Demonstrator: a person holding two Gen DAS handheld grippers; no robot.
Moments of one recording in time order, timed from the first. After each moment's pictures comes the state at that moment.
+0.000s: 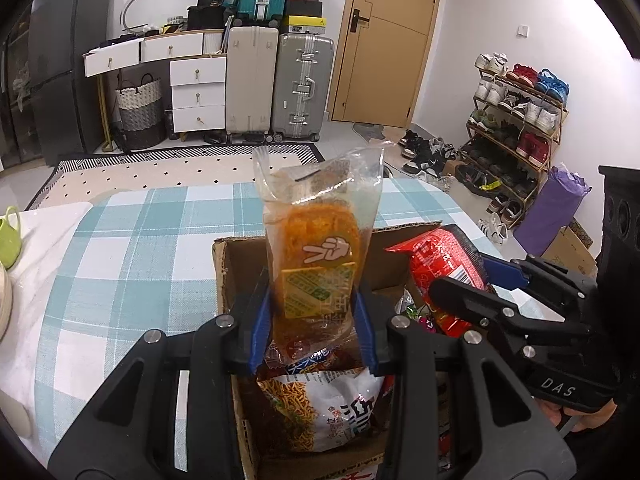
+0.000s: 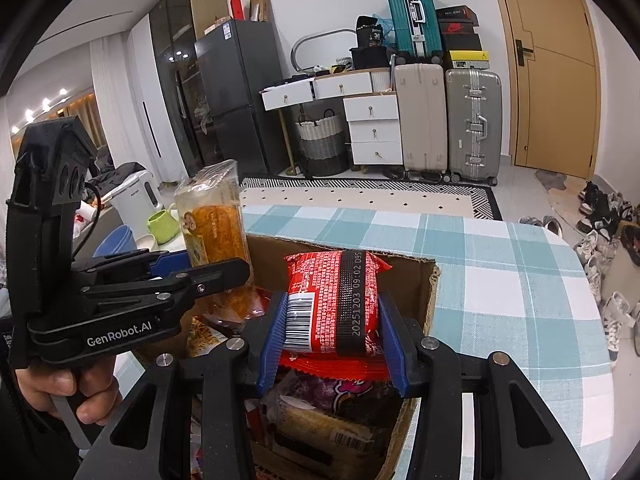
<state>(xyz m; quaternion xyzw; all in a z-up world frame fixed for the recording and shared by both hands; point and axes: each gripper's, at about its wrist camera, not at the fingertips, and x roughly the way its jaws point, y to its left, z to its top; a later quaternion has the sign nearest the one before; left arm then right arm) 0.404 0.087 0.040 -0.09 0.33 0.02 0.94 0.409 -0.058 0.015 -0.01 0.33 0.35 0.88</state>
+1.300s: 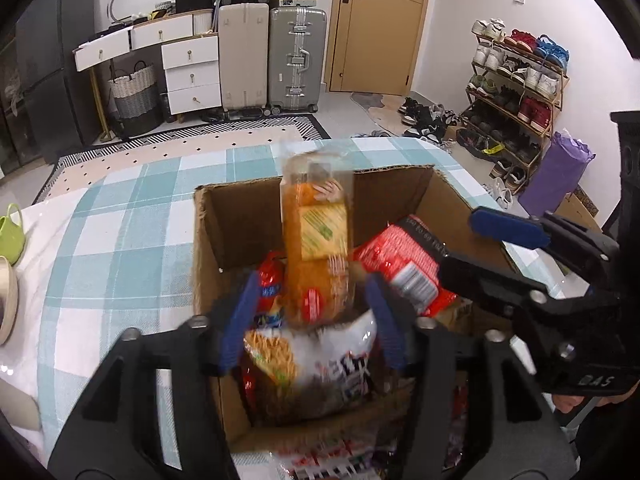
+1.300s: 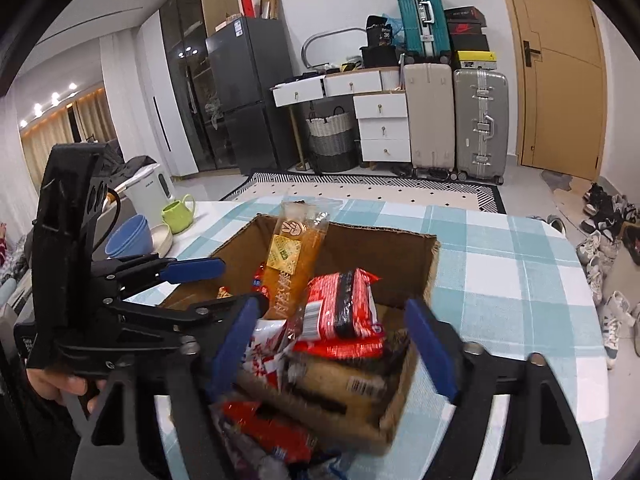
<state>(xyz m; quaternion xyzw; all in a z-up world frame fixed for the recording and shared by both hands) 0.400 0.081 0.009 -0.06 0.38 0.02 0.92 0.385 -0.081 0.017 -0.01 0.33 0.36 0.87</state>
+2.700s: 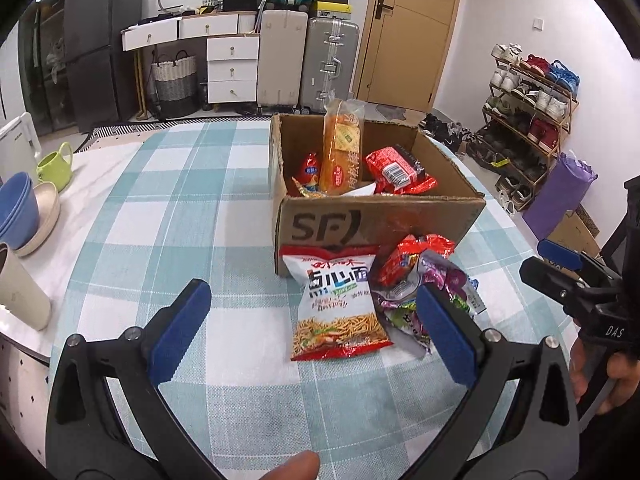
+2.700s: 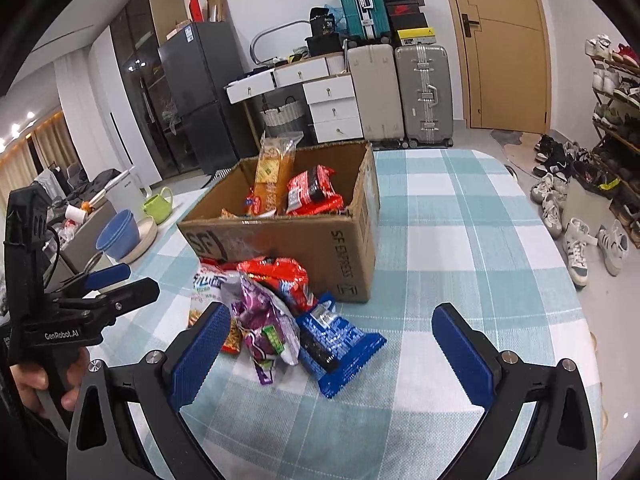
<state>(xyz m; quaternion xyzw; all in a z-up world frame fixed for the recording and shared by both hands) 0.198 0.064 0.030 -0.10 0.36 0.06 0.92 0.259 -0.151 0.007 0.02 0.38 0.27 0.88</state>
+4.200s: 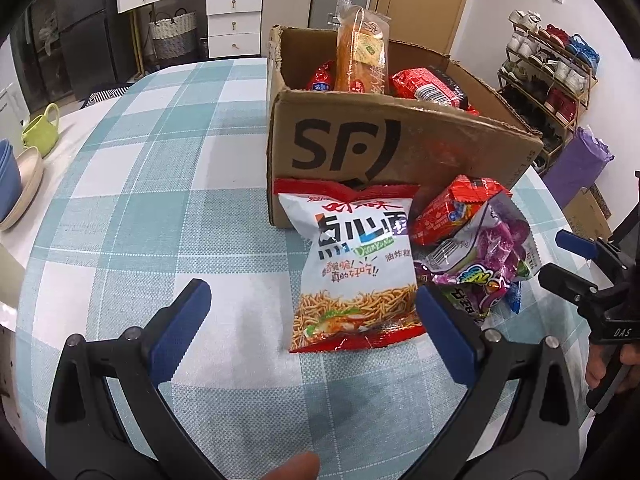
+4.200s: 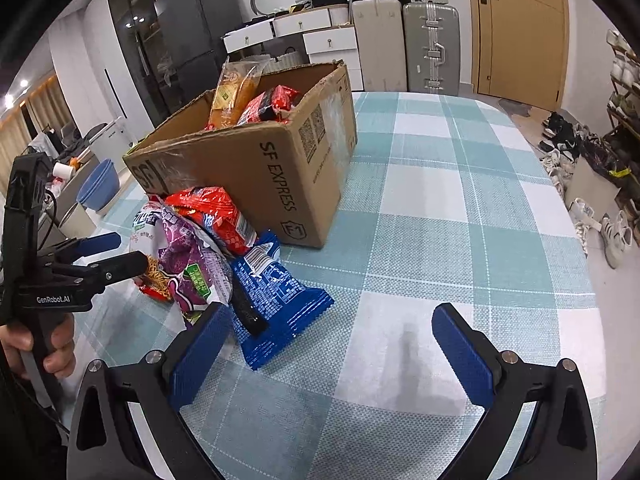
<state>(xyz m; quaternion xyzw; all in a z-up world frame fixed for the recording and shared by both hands) 0.257 0.069 -0.050 -0.11 0.44 0.07 0.89 0.296 -0.161 -0.055 -0.03 0.45 0.29 0.85</state>
